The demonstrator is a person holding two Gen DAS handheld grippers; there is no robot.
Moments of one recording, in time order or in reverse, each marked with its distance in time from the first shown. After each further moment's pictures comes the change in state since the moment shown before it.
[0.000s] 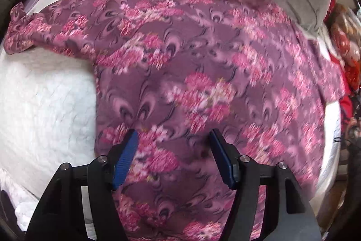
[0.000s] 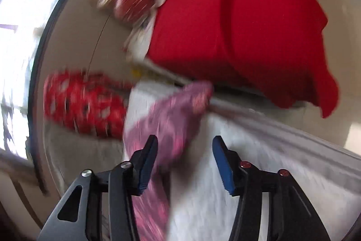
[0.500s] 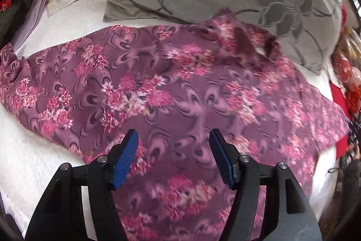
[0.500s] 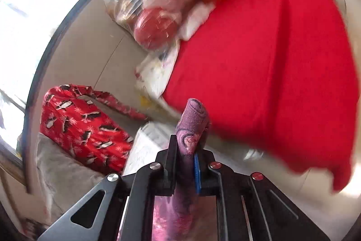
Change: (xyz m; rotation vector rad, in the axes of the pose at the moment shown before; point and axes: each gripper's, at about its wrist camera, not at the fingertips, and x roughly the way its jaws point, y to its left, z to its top) left arm 0.007 -0.013 0.093 -0.032 -0.100 0.030; right arm 0.014 0.052 0.058 -0.240 -0.173 -0.046
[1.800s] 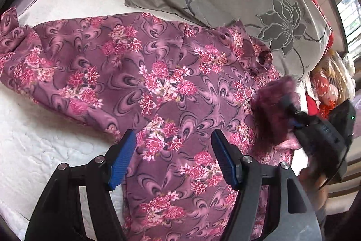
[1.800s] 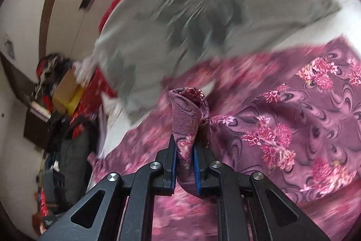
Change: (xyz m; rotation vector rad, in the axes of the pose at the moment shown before) left arm -0.061 0.126 -0.040 -0.097 0.034 -0.224; right arm -0.053 0.289 -0.426 -0.586 0.671 0.416
